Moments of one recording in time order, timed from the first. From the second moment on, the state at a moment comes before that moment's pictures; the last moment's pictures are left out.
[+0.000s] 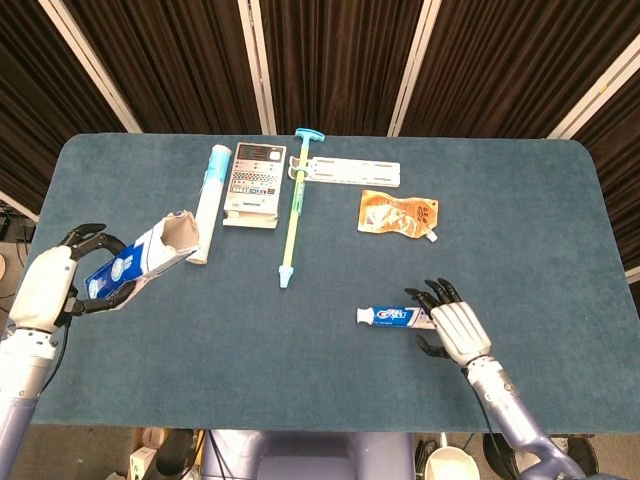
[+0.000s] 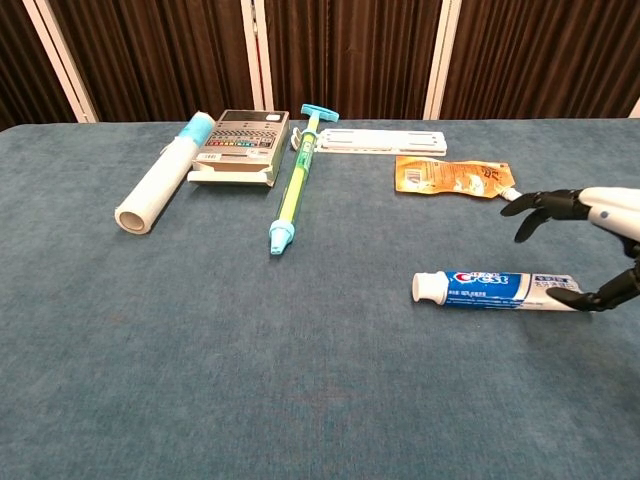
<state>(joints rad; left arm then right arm) -0.33 -0.83 -0.33 -2.30 1.06 1.28 0.01 0.40 -1.39 0.09 -1.60 -1.44 1.08 -0.10</state>
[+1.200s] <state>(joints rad) -0.36 -0.83 -0.28 -2.34 1.04 1.31 0.08 0.42 -1.51 0.03 -1.29 -1.50 1.10 0.17</state>
